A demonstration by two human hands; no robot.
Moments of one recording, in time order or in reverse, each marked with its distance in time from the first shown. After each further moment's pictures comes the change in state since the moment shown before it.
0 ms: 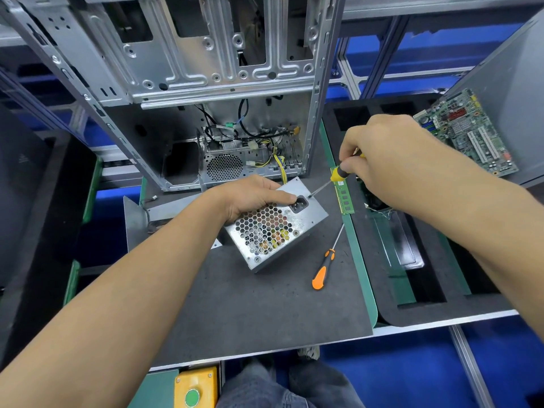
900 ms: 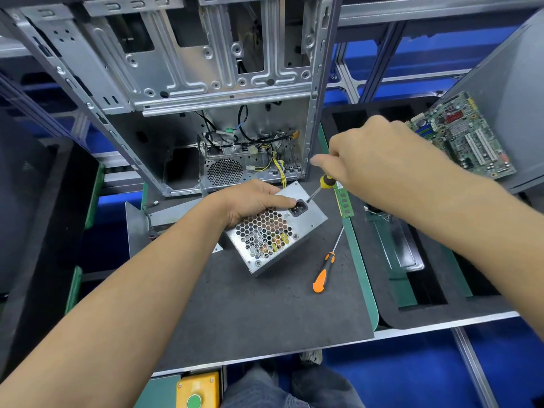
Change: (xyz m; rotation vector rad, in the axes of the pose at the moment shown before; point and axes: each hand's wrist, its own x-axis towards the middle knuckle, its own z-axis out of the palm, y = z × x) left_hand -0.002 0.001 0.002 -0.005 -0.001 0.025; right_hand 0.000 -0.025 -0.018 -0.186 -0.094 0.000
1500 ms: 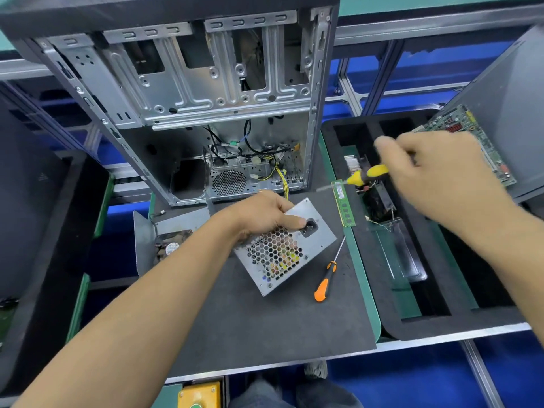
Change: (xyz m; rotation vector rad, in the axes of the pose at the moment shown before) left_hand -0.018 0.013 0.022 0.326 0.088 0.135; right_hand -0.024 0.053 0.023 0.449 0.386 0.176
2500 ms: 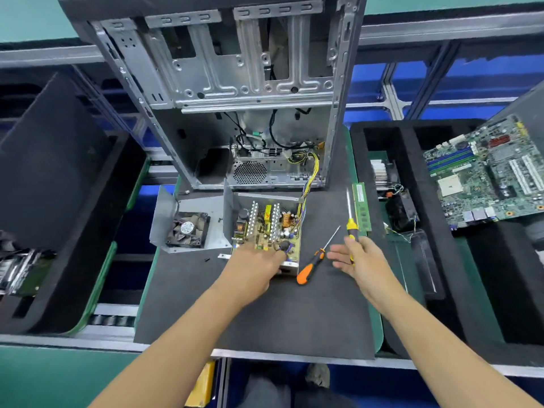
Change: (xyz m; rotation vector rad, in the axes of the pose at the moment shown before) left_hand -0.056 -0.074 0.086 1.273 0.452 0.225; right_hand -0.083 0.057 0.187 1.165 -0.374 0.818
